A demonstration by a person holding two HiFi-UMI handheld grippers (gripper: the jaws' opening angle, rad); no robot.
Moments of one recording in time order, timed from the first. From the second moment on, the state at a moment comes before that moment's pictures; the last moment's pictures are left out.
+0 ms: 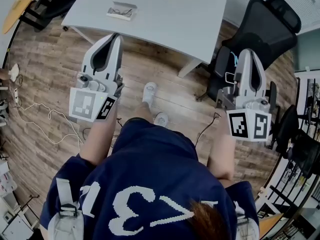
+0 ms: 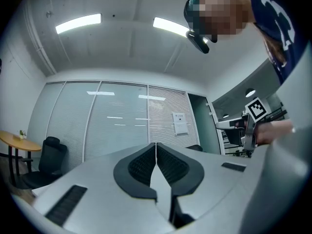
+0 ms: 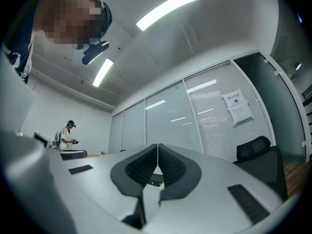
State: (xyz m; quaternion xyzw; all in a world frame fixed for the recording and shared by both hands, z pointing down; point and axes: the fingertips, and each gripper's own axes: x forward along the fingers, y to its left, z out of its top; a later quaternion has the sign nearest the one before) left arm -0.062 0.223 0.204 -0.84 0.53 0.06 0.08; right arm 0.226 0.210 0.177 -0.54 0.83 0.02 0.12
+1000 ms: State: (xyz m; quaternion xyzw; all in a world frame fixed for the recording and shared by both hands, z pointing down) left arm -0.084 -0.073 0.207 -0.87 0.49 0.07 0.06; right arm 0.190 -0.064 0.188 -0.56 0.82 0.00 0.10
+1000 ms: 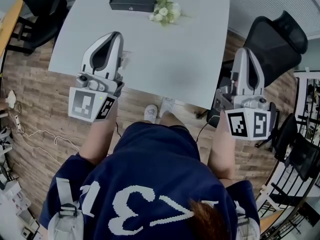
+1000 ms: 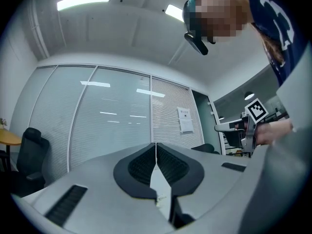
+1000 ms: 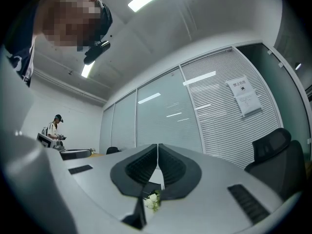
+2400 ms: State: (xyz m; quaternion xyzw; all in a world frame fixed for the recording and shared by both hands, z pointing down) left arm -0.149 -0.104 0.192 -0.77 0.63 0.03 0.10; right arm 0.070 -0.169 0.171 -0.37 0.92 -0.01 0.11
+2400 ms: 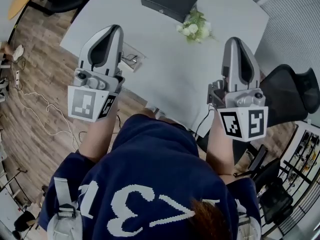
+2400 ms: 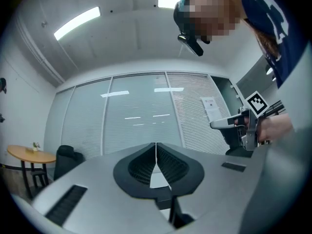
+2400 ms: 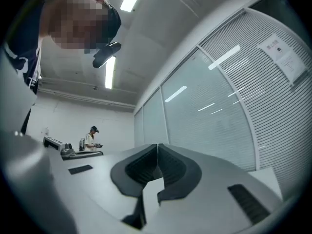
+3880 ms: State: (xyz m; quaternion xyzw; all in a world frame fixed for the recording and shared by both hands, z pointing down) left arm -0.299 0.010 0.347 -0.65 0.76 0.01 -0.05; right arm -0.253 -0.098 0.577 -0.09 0.89 -0.04 -0.44
